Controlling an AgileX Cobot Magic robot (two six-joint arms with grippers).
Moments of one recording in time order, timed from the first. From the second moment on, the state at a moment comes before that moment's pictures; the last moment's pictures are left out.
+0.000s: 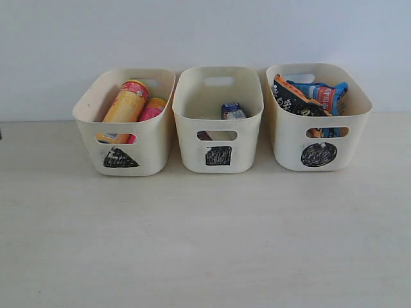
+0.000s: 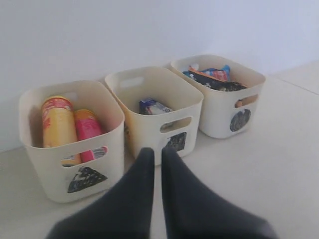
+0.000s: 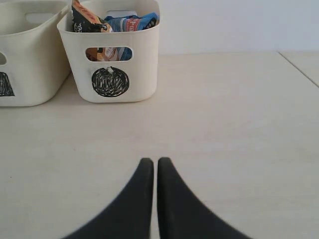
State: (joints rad) left arm -0.54 0.60 -0.45 0.15 0.12 -0.17; right arm 0.00 0.00 0.00 0.01 0.33 0.02
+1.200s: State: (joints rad) left arm -0.12 0.00 0.00 0.15 -0.03 -0.27; right arm 0.00 0.00 0.00 0.01 0.33 0.02
